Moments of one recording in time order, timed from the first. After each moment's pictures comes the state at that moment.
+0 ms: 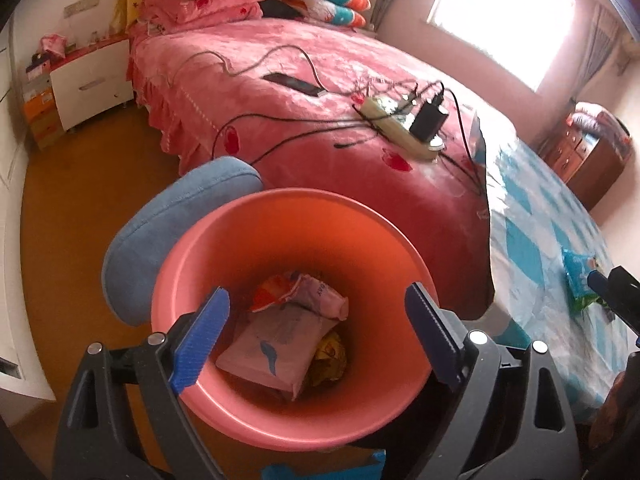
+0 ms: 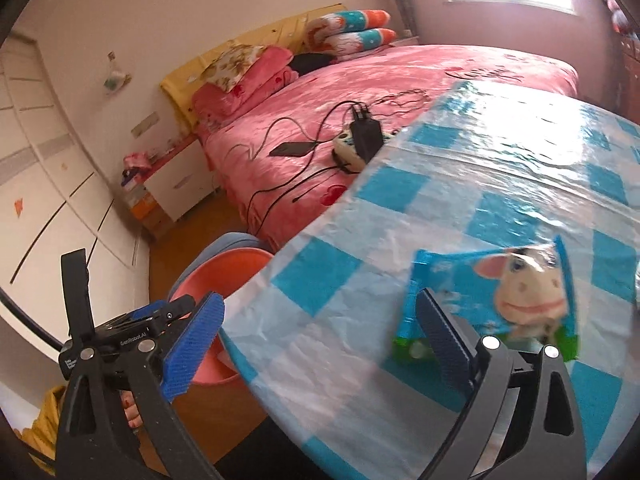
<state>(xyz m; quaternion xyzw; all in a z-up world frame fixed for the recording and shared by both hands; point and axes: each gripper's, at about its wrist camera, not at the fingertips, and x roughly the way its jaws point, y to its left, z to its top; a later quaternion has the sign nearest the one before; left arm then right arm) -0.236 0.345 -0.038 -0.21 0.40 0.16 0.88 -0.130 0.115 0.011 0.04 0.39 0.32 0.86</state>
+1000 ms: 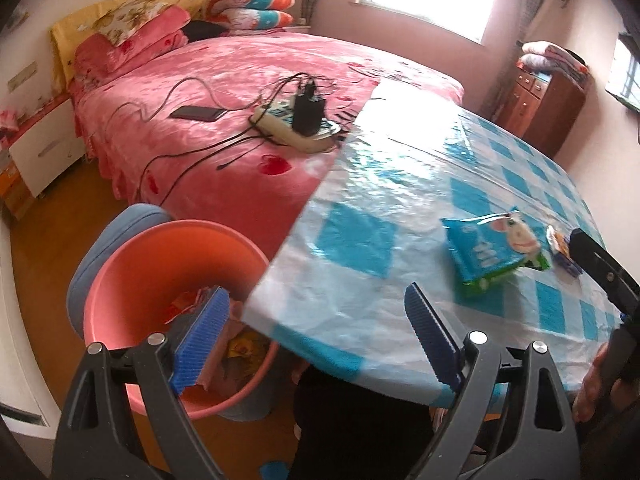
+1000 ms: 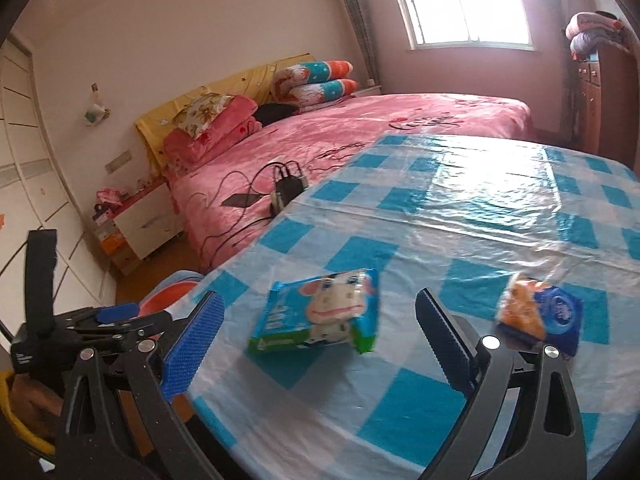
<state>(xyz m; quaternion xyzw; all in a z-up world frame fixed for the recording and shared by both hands) -0.202 0.209 0.019 -0.11 0.41 0.09 0.90 -0.139 0.008 0.036 0.03 0.31 0.26 0.91</state>
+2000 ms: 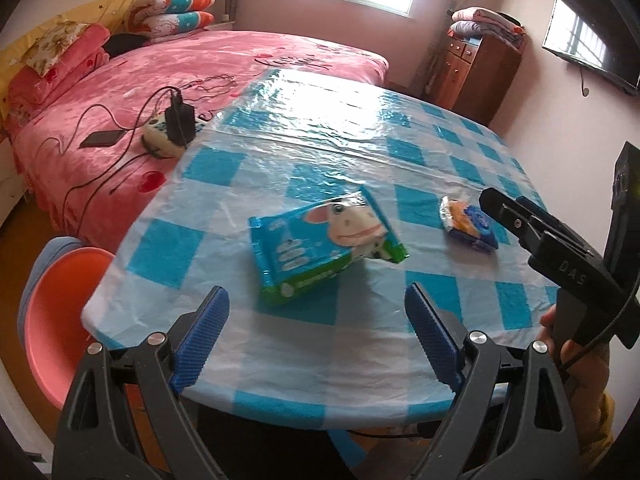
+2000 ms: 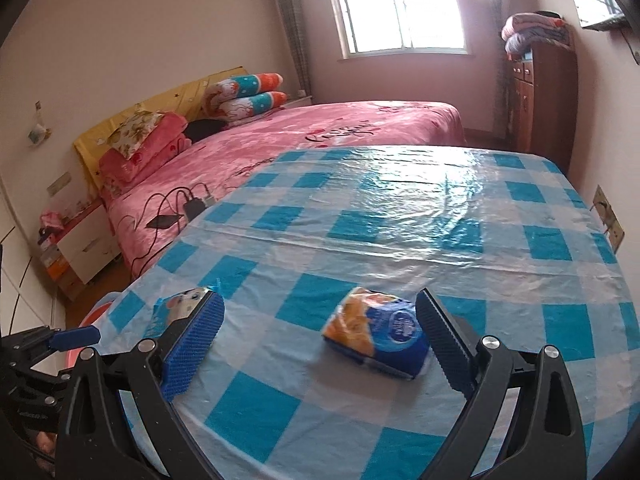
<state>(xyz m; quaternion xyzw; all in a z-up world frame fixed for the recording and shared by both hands) -0.171 0.092 0.042 -0.09 0.43 -0.03 0.90 -0.119 -0.080 0.038 0.04 0.30 0.14 0.94</state>
